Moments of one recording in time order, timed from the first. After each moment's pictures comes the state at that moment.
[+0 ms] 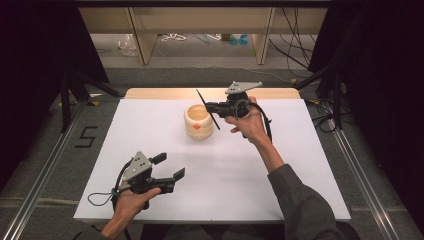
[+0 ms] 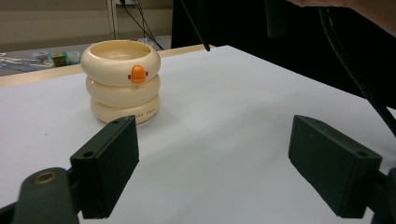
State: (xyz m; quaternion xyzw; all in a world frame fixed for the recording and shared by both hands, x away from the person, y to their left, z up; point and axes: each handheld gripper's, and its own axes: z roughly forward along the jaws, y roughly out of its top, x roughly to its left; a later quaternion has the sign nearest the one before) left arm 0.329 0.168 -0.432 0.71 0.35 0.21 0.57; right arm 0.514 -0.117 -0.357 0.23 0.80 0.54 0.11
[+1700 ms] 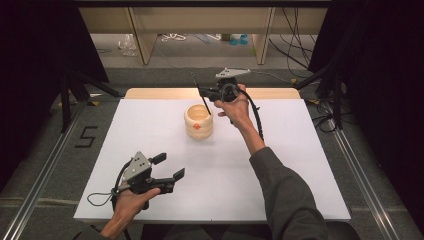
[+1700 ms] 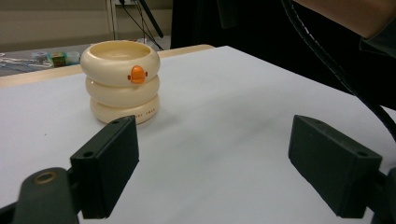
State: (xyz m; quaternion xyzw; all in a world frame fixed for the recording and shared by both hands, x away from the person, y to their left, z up) left arm 0.342 0.183 -0.424 0.76 0.25 0.30 0.53; right arm 0.566 -0.089 -0.357 0.27 0.78 0.55 0.13
